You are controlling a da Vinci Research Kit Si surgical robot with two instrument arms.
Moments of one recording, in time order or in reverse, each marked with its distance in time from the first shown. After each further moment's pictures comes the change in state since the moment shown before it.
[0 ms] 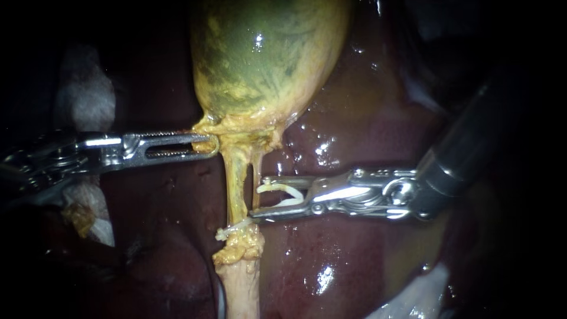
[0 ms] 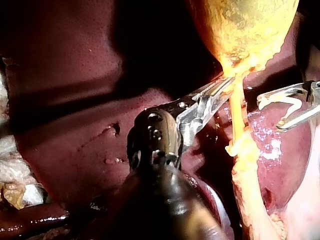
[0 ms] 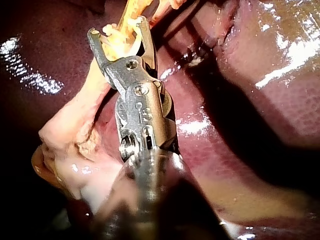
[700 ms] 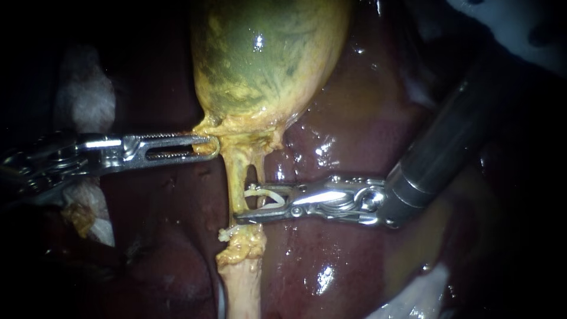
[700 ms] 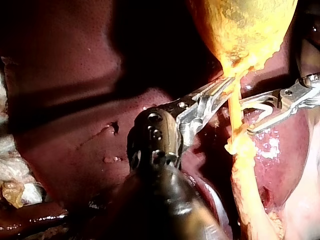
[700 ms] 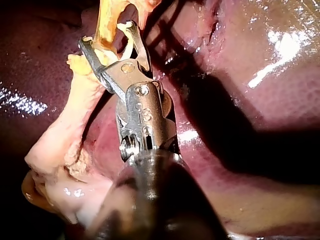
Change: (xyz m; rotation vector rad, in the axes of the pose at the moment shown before) right arm -0.004 0.004 0.003 -0.005 0.002 0.064; left arm 0.000 0.000 0.000 0.001 0.000 0.000
